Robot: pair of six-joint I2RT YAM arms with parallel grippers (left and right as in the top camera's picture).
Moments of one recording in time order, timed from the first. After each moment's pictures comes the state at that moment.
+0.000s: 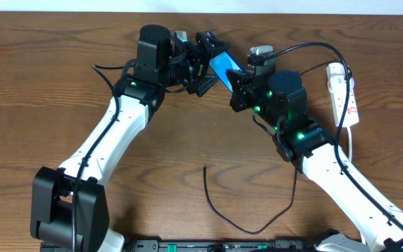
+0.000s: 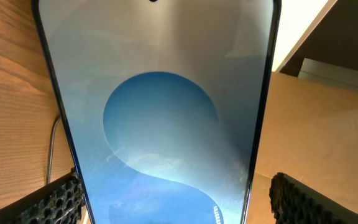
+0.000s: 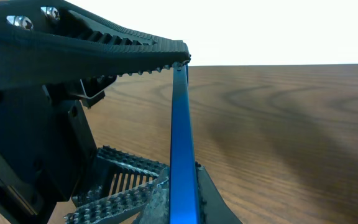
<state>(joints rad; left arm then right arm) -0.33 1.69 1.27 -0.03 0.74 -1.47 0.48 1.38 0.96 0.10 -0.13 0.35</state>
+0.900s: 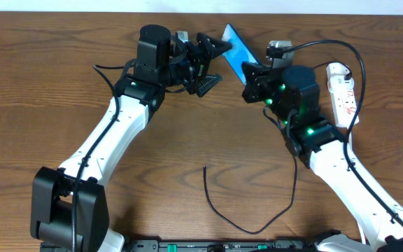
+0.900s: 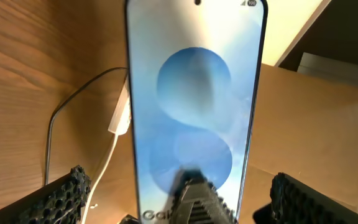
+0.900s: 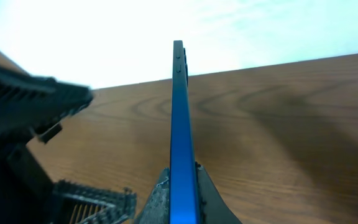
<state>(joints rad) -0.33 1.69 1.27 -0.03 0.76 -1.47 0.38 1.38 0.96 0.11 -0.11 0.43</state>
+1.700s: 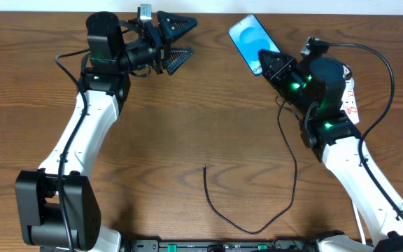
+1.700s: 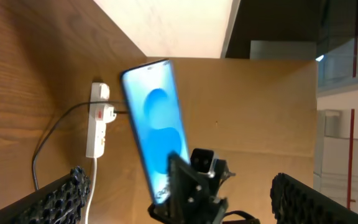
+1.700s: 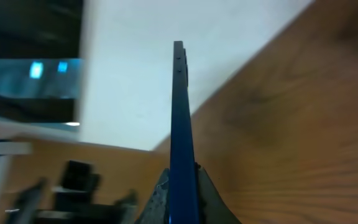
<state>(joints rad) -0.11 1.68 1.27 0.21 1.00 -1.40 0.24 1.39 0.96 0.23 -0.30 1.13</state>
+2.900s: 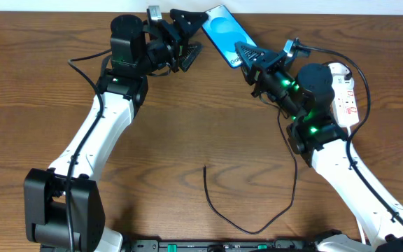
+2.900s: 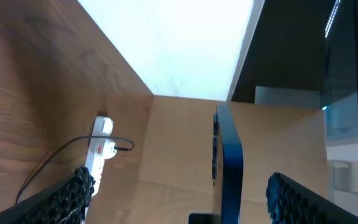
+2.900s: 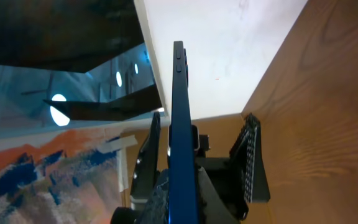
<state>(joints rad) -0.22 1.68 1.27 0.21 0.69 -1.48 0.37 1.39 0.95 0.41 -0.34 1.67</state>
